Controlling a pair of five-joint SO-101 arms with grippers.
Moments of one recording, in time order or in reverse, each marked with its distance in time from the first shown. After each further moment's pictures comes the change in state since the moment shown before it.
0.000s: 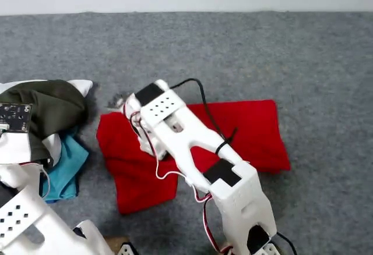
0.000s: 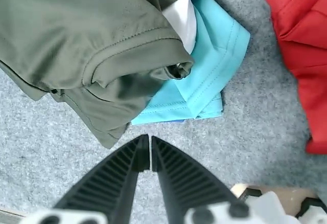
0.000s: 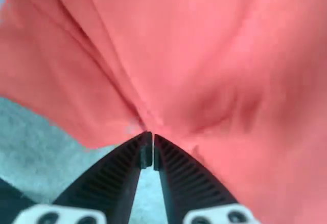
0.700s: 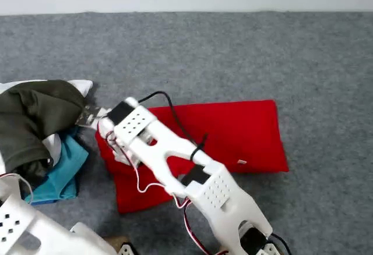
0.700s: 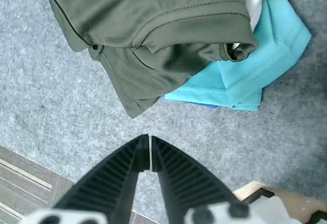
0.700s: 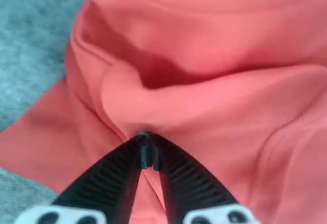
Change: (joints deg) left arm -13.8 -0.1 -2.2 0.0 0.0; right arm -8.9 13.5 -9.2 -8.7 0.0
